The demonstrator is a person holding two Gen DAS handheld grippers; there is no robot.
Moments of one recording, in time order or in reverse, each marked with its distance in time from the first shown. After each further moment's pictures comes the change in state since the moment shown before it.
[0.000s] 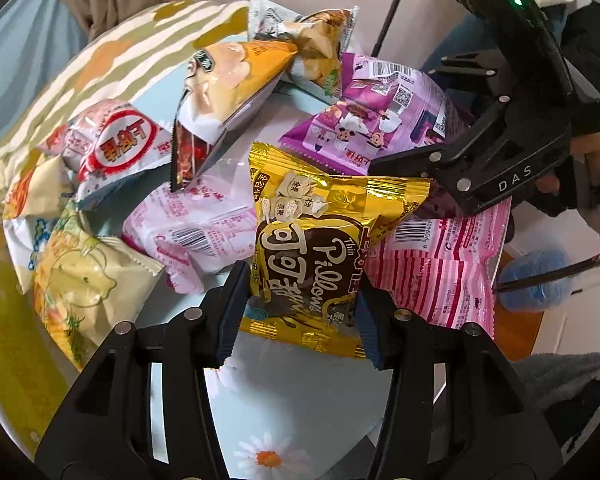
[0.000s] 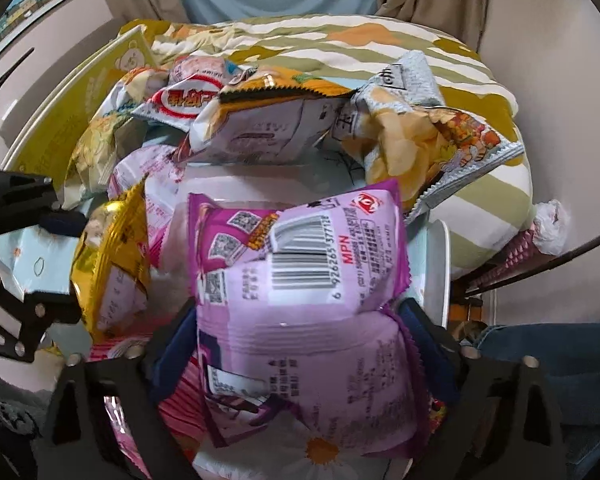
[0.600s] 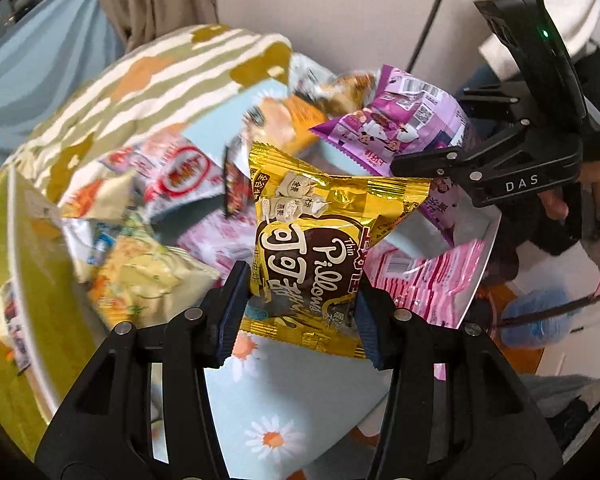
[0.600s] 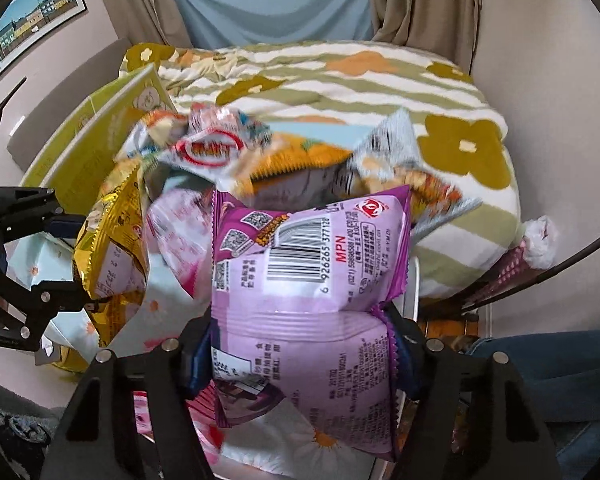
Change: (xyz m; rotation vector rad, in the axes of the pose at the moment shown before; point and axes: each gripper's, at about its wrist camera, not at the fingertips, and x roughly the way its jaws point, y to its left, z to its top) left arm -0.071 0.008 -0.007 -0.092 -0.120 0.064; right arm -0.053 0.006 0.016 0.015 -0.090 -0.010
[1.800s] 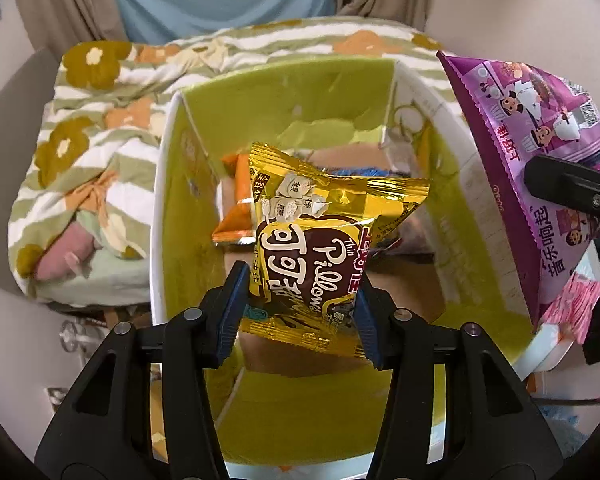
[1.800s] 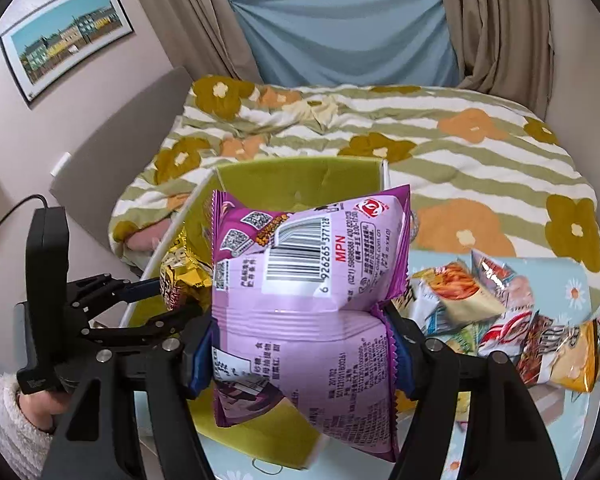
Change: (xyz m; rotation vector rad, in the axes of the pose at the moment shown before) left arm -0.104 0.306 -0.130 -0.488 0.033 0.317; right arm 0.041 0.302 0.167 0.013 -0.085 0.146
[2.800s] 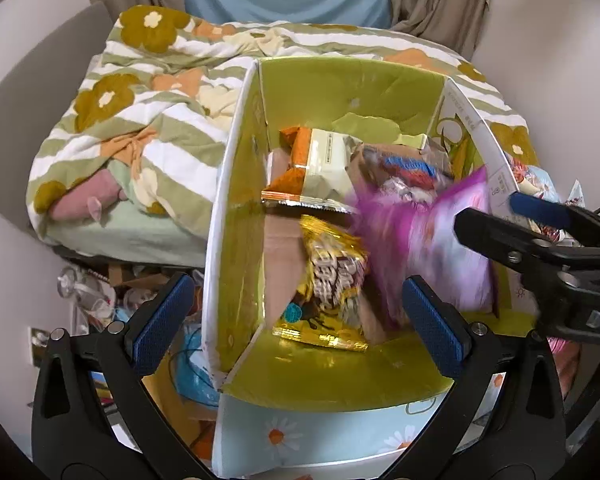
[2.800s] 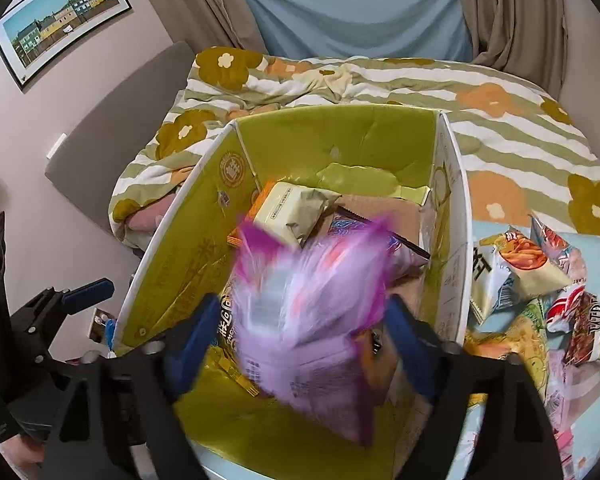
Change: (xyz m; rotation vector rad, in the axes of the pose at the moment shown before) left arm -0.026 0.020 -0.041 -0.207 -0.026 0.064; right arm 0.050 0.035 -0.015 0.010 0.065 0.031
